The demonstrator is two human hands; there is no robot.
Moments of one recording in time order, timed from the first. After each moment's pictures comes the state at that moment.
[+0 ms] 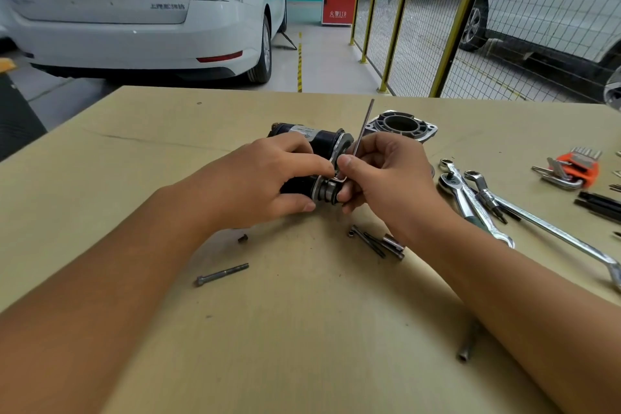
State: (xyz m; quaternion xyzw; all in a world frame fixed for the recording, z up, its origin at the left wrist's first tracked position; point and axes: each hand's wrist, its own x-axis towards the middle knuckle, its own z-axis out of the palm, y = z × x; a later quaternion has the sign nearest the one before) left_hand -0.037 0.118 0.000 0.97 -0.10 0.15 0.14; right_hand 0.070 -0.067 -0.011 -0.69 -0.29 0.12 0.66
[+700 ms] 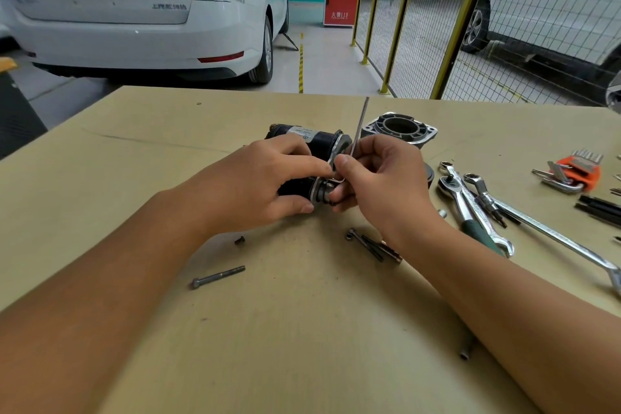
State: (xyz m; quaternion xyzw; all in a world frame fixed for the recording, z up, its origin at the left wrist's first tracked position) left_hand -0.037 0.118 -0.005 0.97 -0.10 0.17 0.14; right_hand 0.065 -0.062 -0.015 -0.69 -0.28 0.10 0.67
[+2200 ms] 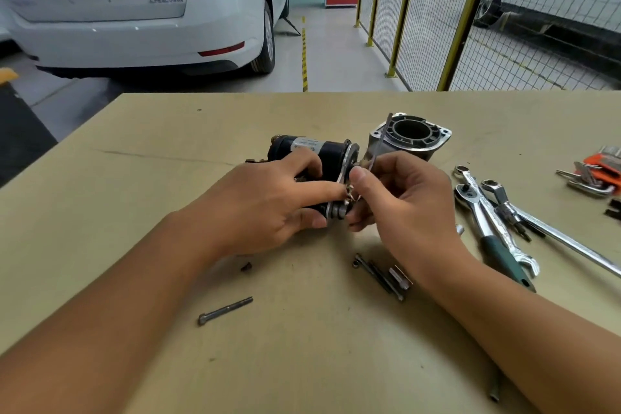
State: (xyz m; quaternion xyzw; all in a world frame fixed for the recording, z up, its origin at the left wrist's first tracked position) left_hand -0.032 0.119 0.001 0.98 -0.10 0.15 0.02; right_hand 0.069 -0.070 -0.023 -0.66 -0.31 0.05 0.68
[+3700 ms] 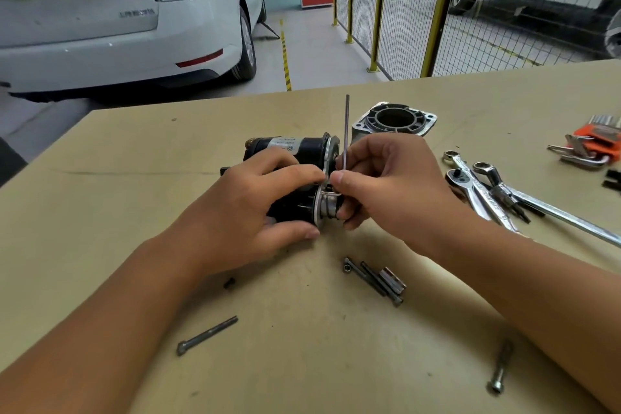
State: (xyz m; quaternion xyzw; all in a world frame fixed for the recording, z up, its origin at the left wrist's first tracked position) left_hand -0.023 0.125 -0.016 0.95 -0.13 0.22 0.15; right_hand 0.088 -0.068 -0.009 -0.70 -0.30 0.14 0.63
